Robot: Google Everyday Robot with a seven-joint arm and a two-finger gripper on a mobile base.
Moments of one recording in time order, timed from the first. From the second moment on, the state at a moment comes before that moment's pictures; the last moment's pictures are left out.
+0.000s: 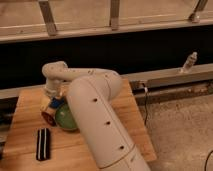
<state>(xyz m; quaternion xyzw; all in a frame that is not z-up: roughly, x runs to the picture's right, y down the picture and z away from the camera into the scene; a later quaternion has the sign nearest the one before) -0.341 0.091 0.902 -0.44 -0.09 0.23 0.87</state>
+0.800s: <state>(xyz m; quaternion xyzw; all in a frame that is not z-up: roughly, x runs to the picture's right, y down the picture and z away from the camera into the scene) -0.348 0.100 0.923 -0.44 -0.11 0.23 0.86</state>
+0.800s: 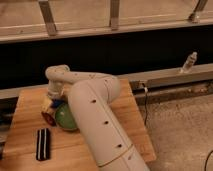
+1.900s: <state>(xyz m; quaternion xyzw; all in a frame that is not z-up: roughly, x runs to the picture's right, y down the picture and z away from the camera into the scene) -0.356 0.075 0.891 -0.40 -0.16 0.21 0.88</state>
